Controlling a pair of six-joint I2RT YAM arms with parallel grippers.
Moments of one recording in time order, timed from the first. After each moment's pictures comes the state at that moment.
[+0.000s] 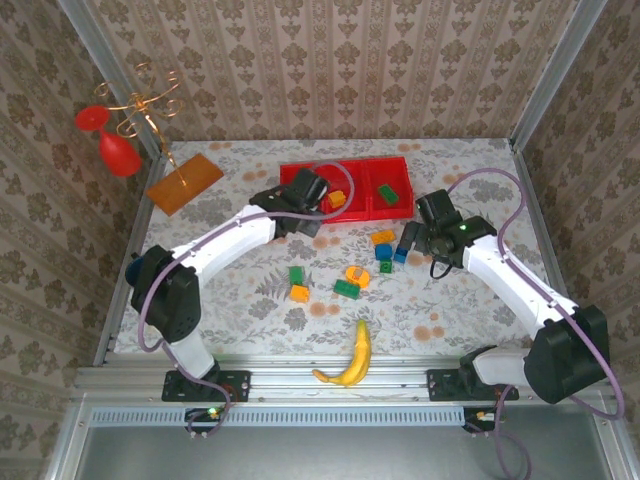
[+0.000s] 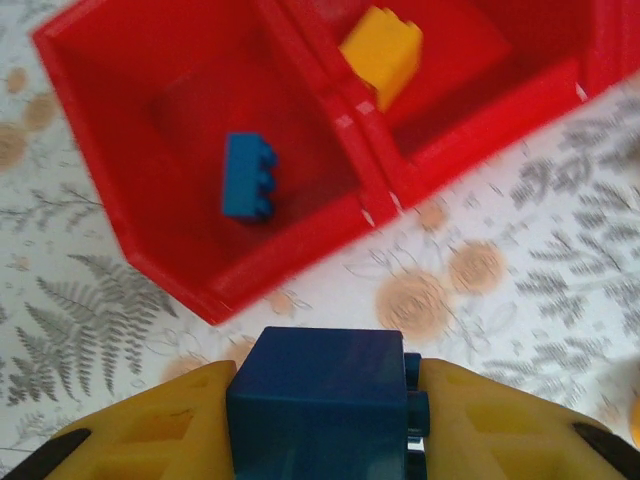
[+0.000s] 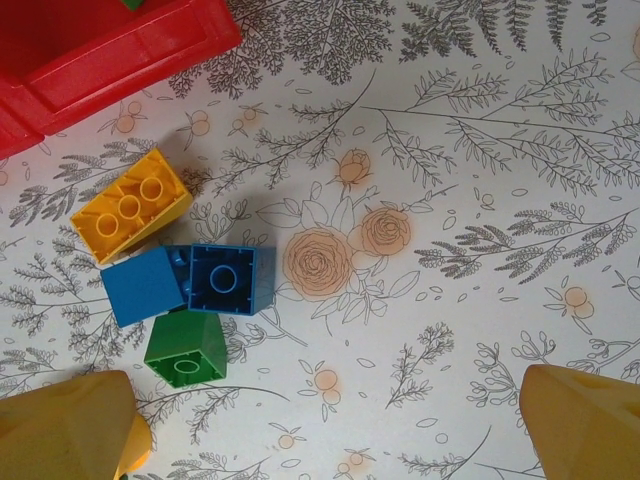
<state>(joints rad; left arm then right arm) -0.72 1.71 1.40 -0.64 -0.26 -0.09 0.34 1.29 1.00 -0.82 0.24 0.68</state>
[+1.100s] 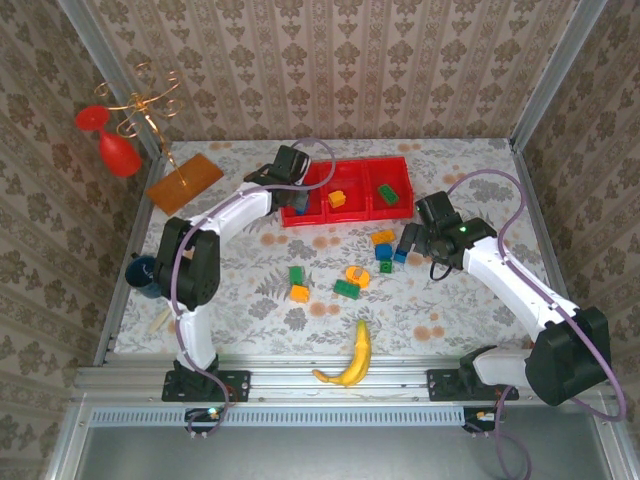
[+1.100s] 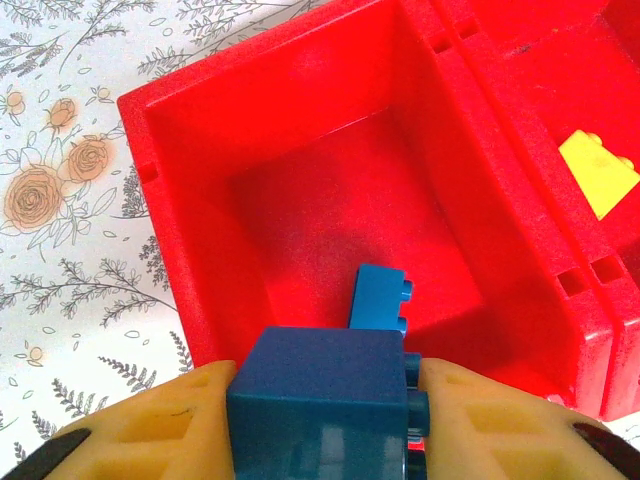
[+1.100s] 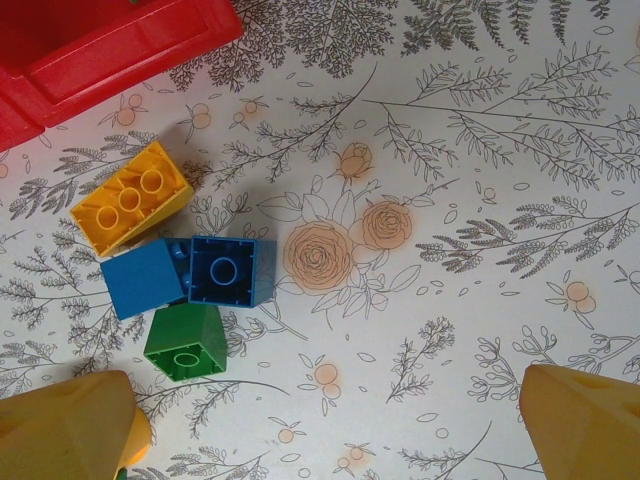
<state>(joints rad) -0.53 1.95 1.54 -0.49 -0.18 -0.05 0.34 1.28 0.99 -0.82 0.24 0.68</state>
